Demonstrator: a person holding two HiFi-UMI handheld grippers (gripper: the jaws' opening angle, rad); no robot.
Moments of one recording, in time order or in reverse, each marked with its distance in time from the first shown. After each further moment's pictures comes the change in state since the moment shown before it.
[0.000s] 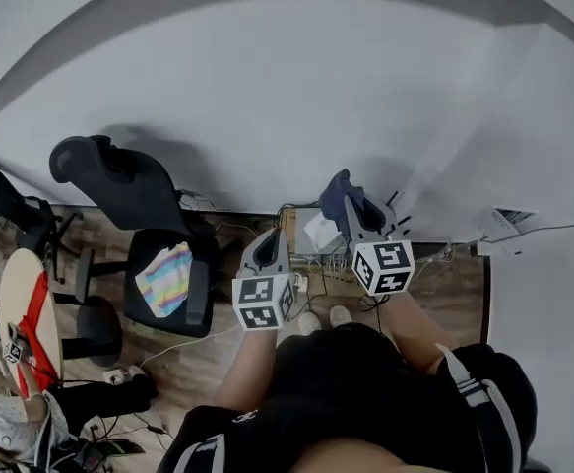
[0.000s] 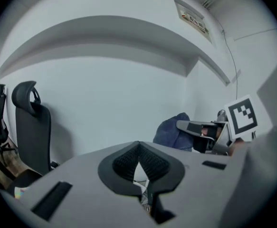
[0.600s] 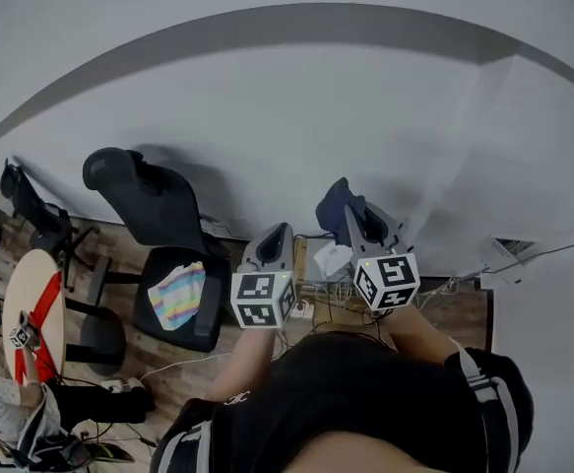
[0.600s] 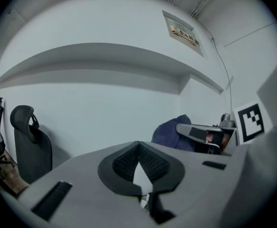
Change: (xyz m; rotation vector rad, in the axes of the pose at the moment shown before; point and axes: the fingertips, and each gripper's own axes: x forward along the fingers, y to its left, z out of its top) left arm -0.043 -0.021 0.090 0.071 -0.143 -0.024; right arm -0.041 0.042 0.096 -0.058 -0.180 0.082
